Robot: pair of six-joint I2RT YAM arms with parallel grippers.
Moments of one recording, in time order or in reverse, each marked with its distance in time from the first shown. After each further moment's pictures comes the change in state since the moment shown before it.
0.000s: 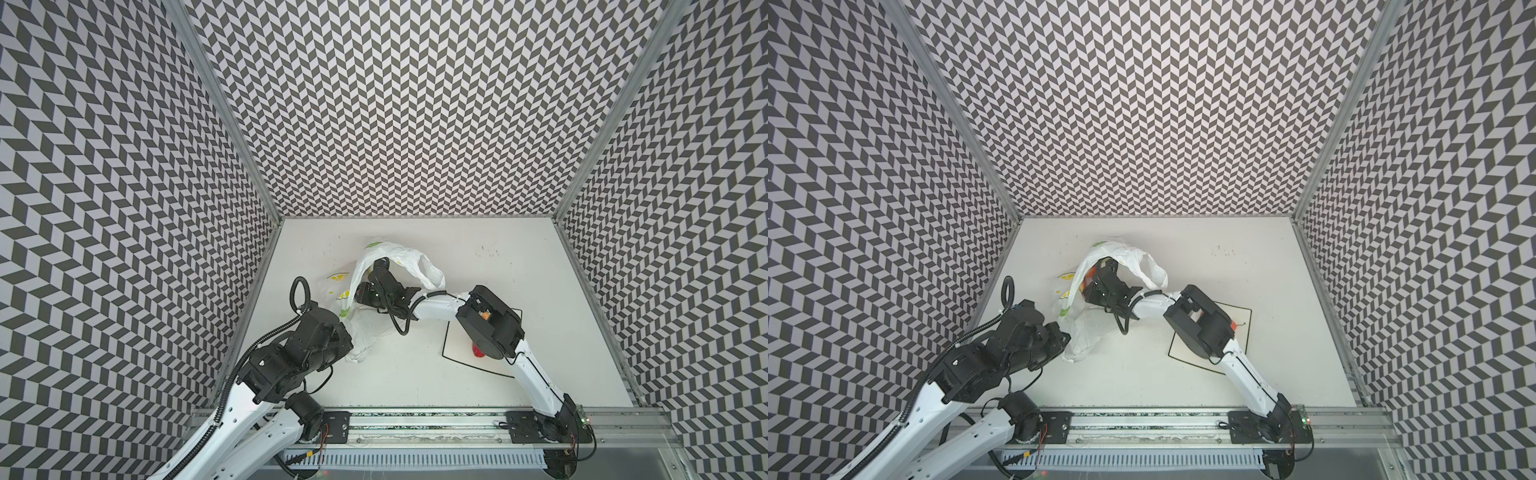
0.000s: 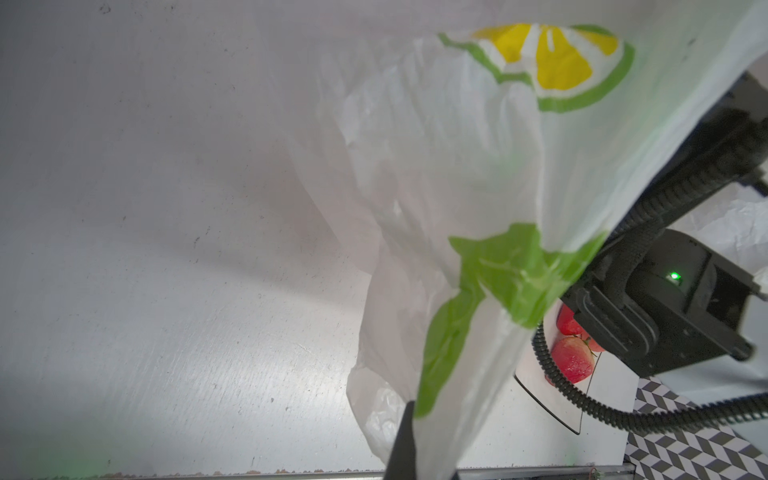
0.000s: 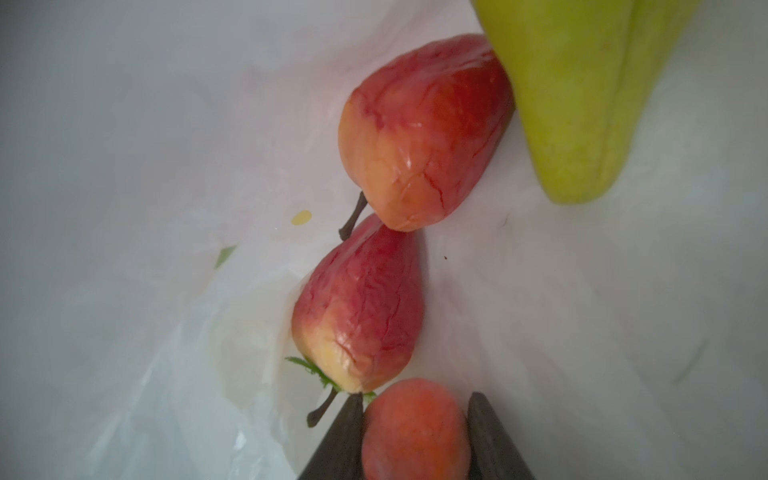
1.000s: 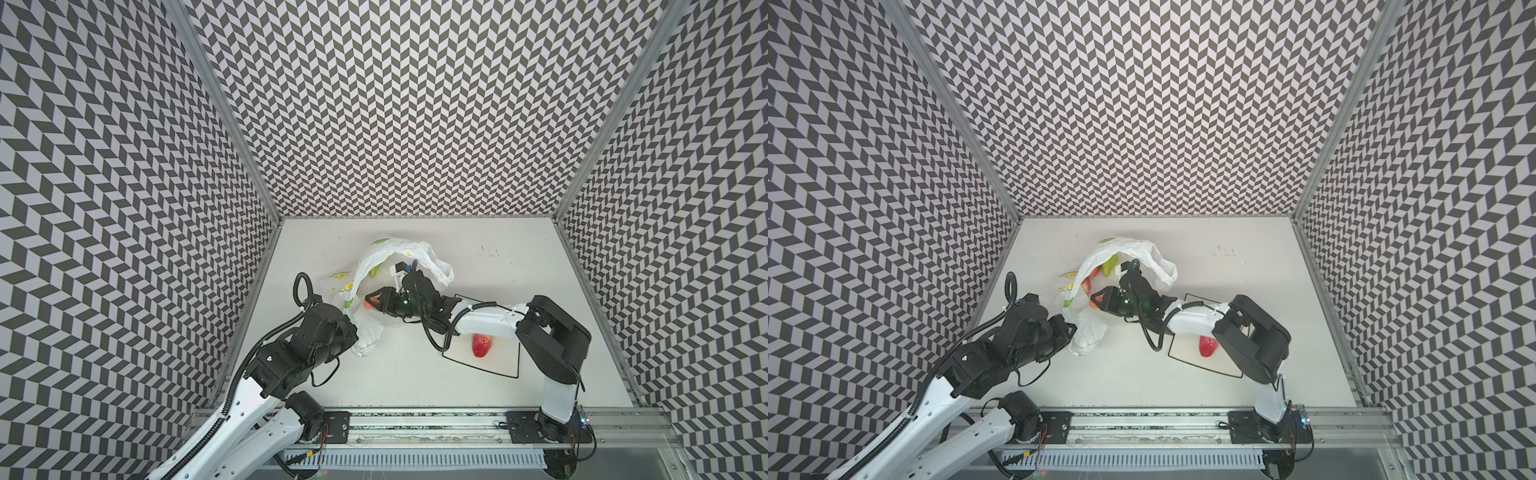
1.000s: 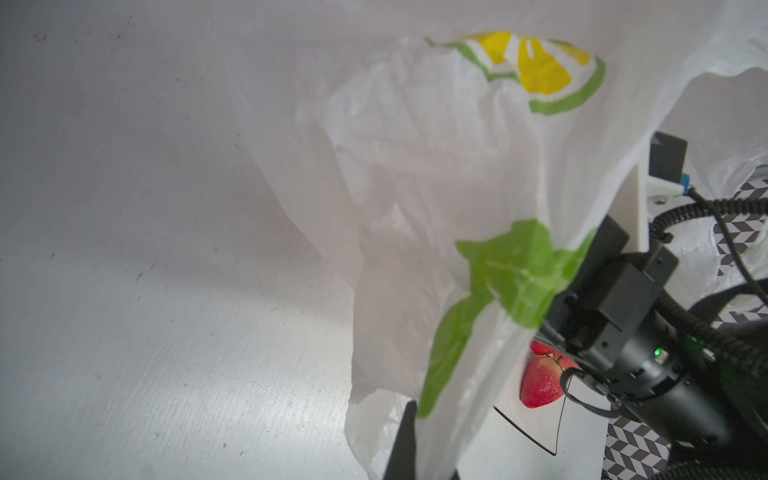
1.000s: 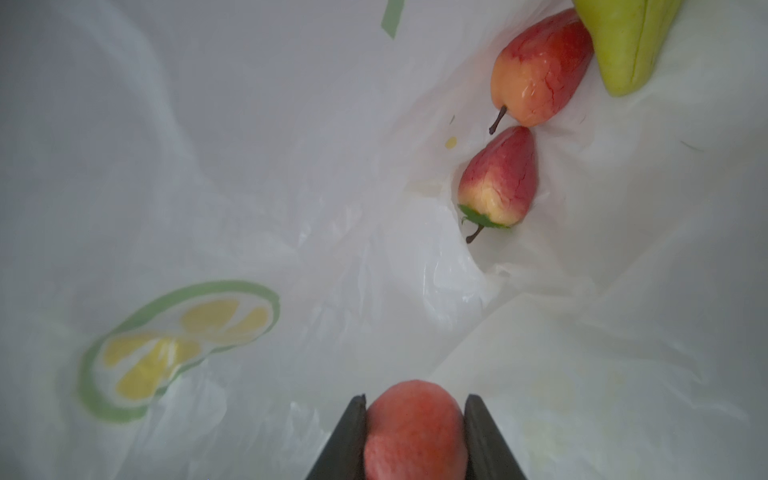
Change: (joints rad) left arm 0.000 0.035 -0.026 0.140 -0.019 -0.003; right arm 0.002 -0.511 -0.541 0.205 -0.193 0.077
